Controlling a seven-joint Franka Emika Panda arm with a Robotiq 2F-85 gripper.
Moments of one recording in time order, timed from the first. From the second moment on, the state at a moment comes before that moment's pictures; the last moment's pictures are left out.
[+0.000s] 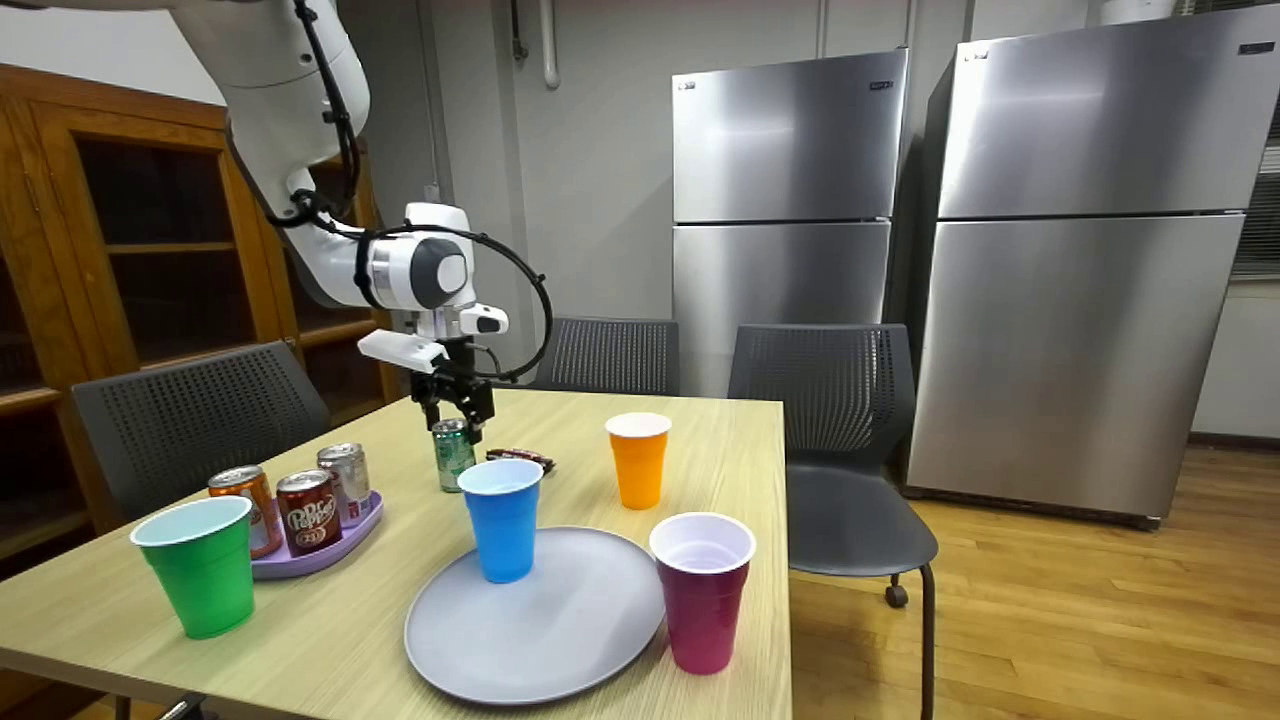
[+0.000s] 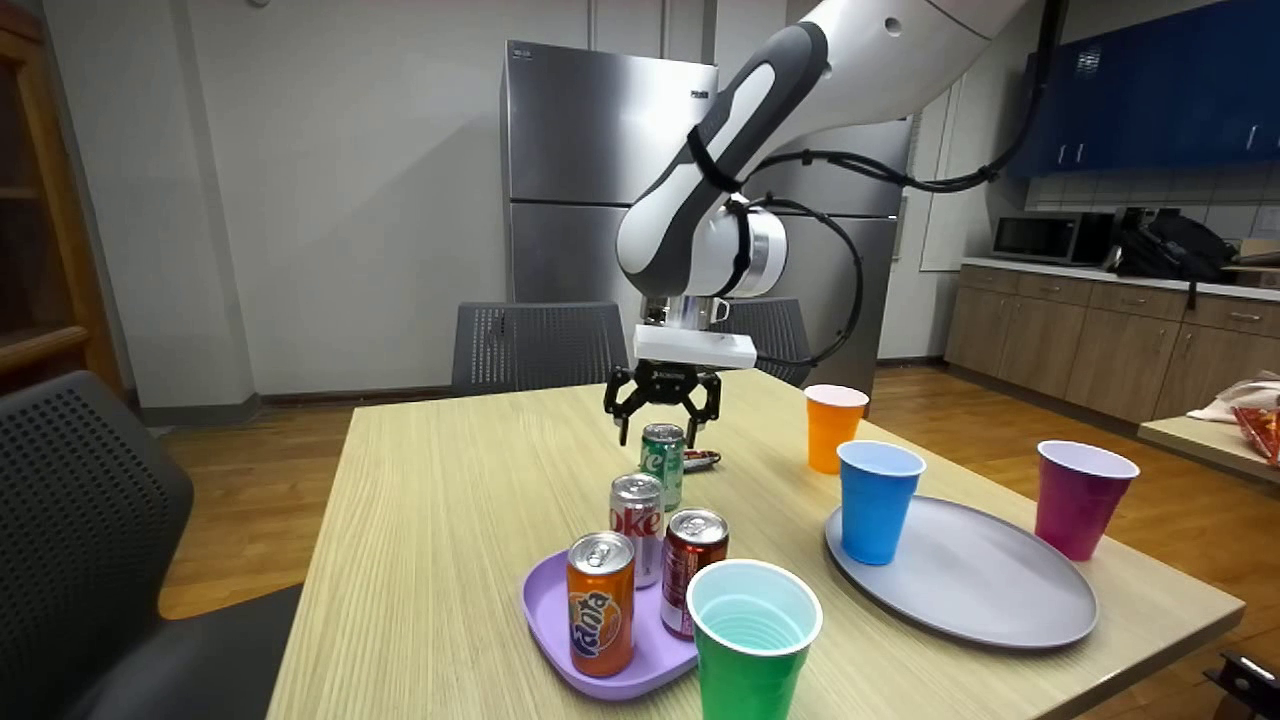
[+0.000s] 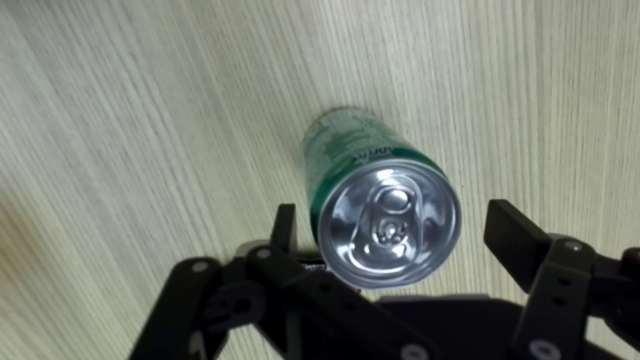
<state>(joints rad) 0.22 0.74 -0.01 -1.66 0.10 2.48 0.33</state>
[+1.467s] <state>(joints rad) 0.22 0.65 0.06 -1.67 0.09 2.47 0.22</state>
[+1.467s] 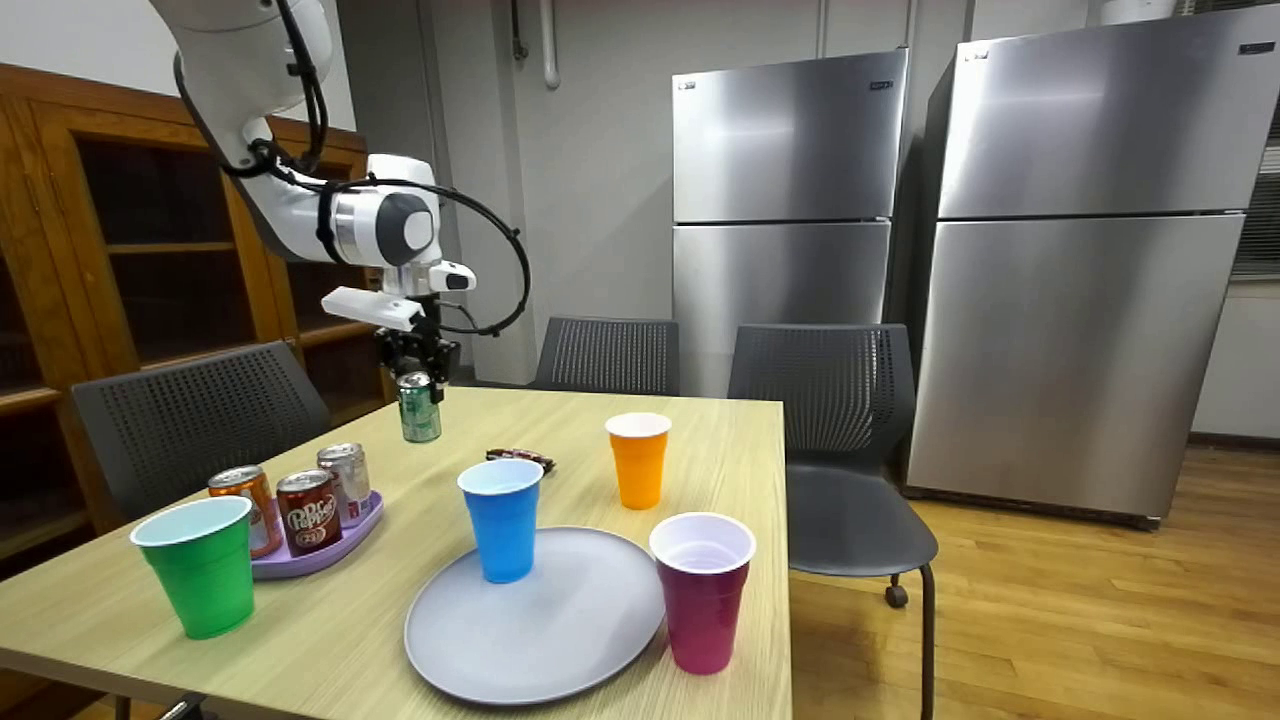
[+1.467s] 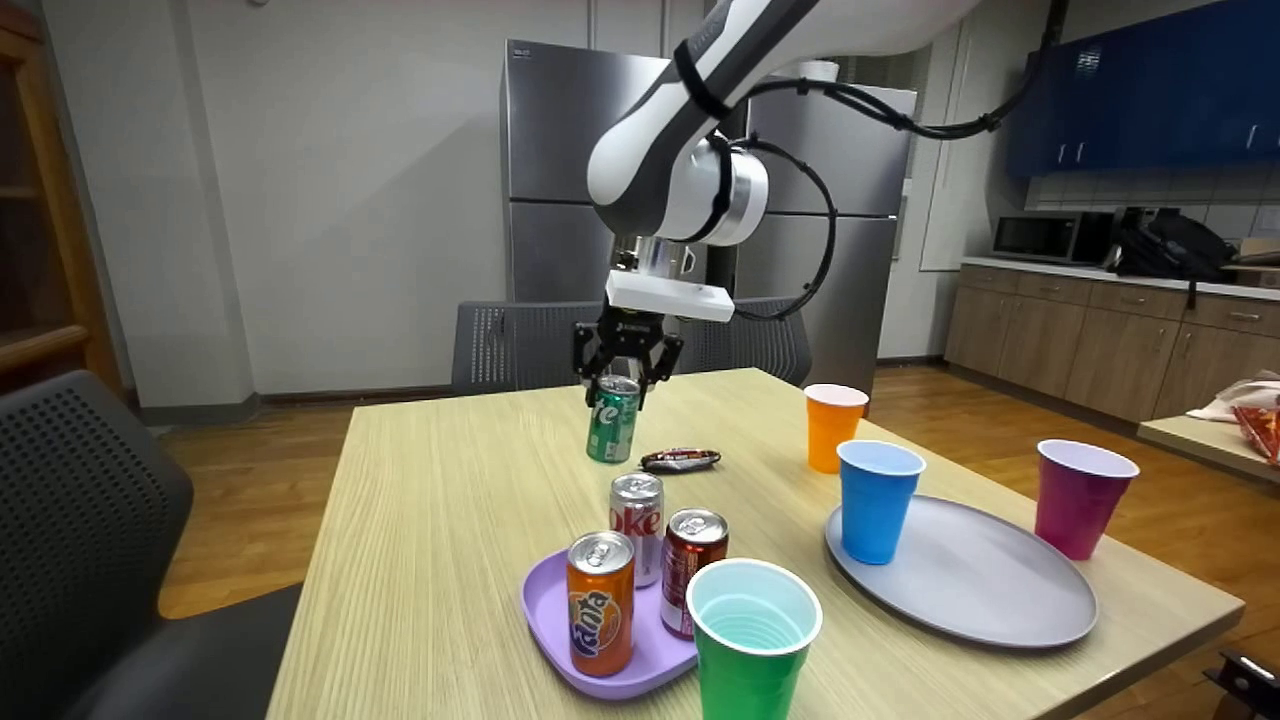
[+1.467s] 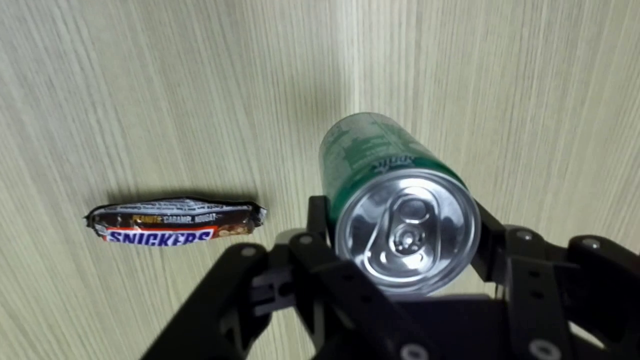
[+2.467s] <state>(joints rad) 0.23 0.63 0.22 -1.68 0.08 2.44 -0.08</state>
